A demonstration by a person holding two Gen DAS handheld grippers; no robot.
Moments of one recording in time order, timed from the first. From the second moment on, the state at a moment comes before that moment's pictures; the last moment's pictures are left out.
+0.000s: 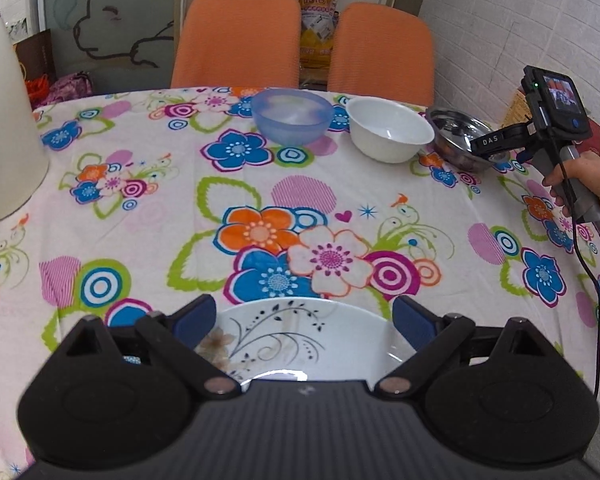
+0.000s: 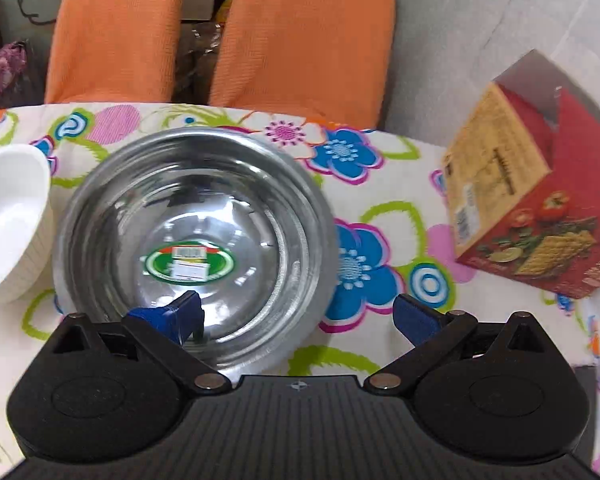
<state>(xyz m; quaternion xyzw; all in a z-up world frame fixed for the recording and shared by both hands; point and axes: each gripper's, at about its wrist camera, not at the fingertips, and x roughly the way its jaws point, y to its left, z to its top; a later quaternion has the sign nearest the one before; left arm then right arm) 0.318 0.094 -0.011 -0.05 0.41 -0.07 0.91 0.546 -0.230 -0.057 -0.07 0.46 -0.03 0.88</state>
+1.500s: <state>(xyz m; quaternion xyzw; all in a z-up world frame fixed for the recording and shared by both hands) 0.511 -0.086 -0.048 -0.09 0.48 -0.05 0.87 0.461 -0.248 -0.079 -0.02 0.37 0.11 0.92</state>
